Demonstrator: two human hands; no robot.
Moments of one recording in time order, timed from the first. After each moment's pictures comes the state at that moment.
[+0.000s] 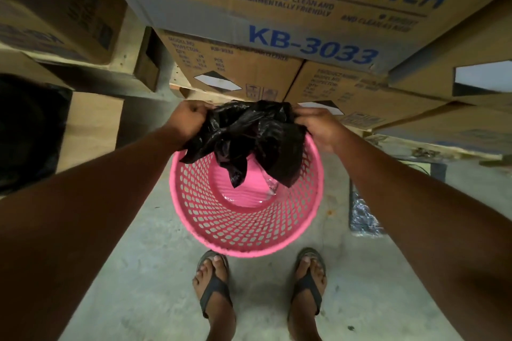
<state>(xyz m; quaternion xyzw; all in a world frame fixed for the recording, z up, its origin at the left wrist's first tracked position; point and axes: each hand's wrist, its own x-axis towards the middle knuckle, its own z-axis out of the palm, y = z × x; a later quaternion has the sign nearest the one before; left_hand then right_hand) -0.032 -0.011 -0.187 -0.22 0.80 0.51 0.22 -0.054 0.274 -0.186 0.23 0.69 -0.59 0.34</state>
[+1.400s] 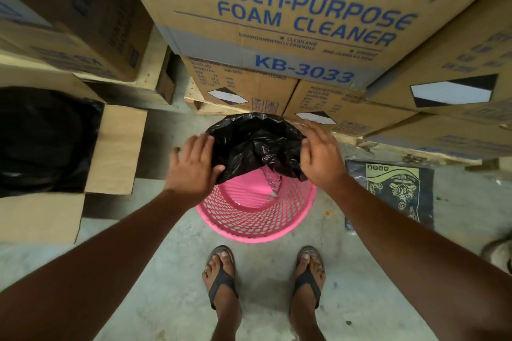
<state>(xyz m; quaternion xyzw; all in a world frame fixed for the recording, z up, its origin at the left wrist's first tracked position) 0.090 -0.022 -0.138 0.06 0.99 0.06 0.13 0.029 0.282 -0.134 -0.12 0.96 -0.25 0.04</state>
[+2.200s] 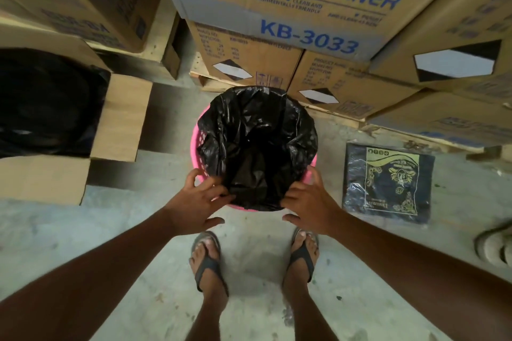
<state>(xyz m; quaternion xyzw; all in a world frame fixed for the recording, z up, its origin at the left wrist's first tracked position) 0.213 -0.019 -0.136 0.36 0.92 0.03 0.17 0.168 0.310 -0.140 -0.45 0.87 -0.03 0.19</state>
